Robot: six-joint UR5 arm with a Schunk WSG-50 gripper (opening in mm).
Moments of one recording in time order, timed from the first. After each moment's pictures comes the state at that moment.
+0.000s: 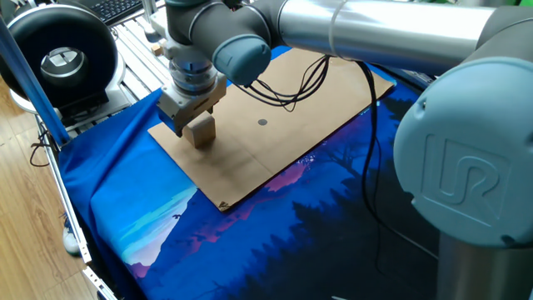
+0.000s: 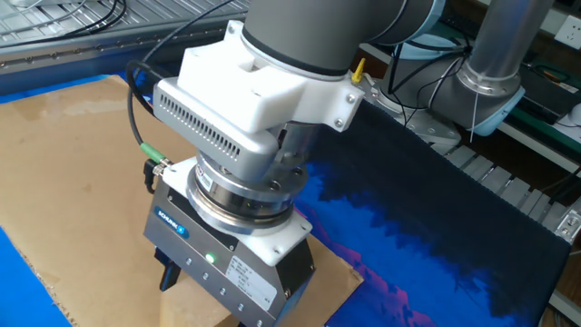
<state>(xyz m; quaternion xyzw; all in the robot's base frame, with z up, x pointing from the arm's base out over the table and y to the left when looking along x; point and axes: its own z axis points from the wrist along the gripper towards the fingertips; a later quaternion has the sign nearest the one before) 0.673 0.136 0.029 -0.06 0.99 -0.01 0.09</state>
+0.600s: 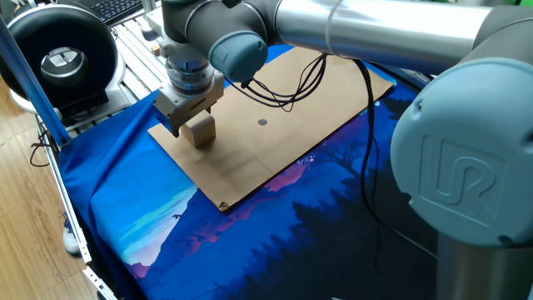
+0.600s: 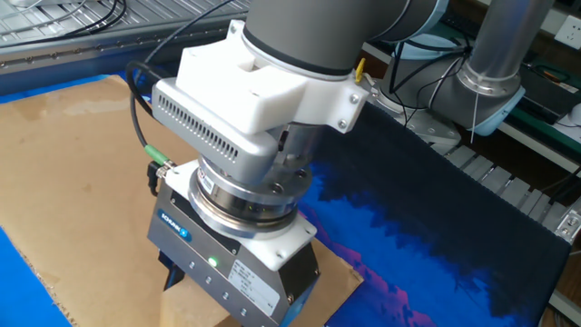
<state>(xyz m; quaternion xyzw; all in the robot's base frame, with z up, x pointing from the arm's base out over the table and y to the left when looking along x) 0.673 0.142 0.031 -0.05 0.99 0.00 0.09</state>
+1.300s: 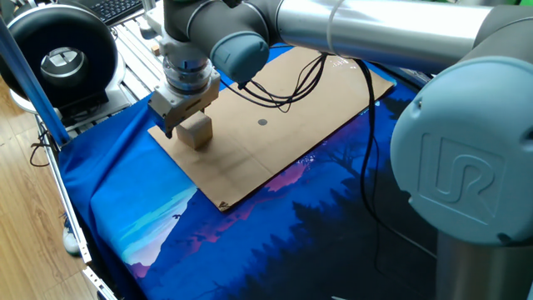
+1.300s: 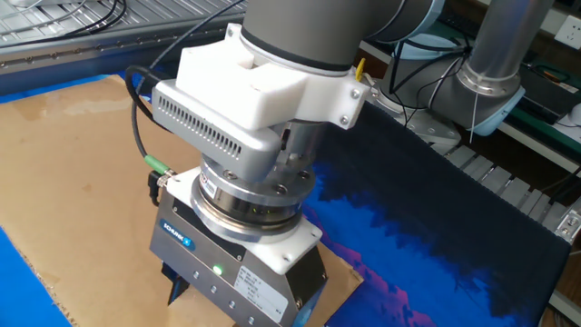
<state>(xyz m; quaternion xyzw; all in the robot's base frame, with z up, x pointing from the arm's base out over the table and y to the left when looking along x) 0.678 0.157 0.033 -0.06 0.99 0.02 0.10</state>
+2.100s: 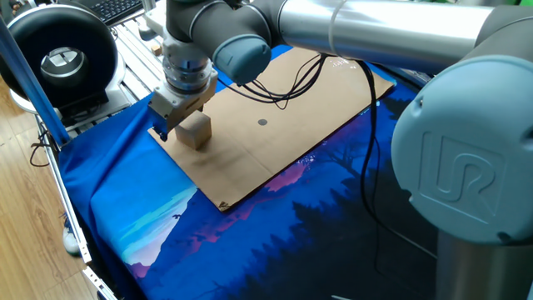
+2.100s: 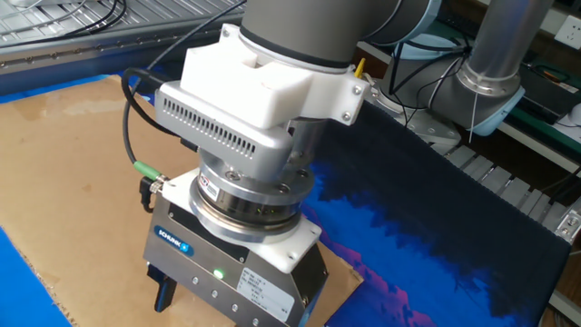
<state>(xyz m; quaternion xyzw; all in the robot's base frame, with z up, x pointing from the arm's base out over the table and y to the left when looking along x) 0.684 0.160 0.033 -0.11 0.99 0.03 0.11</state>
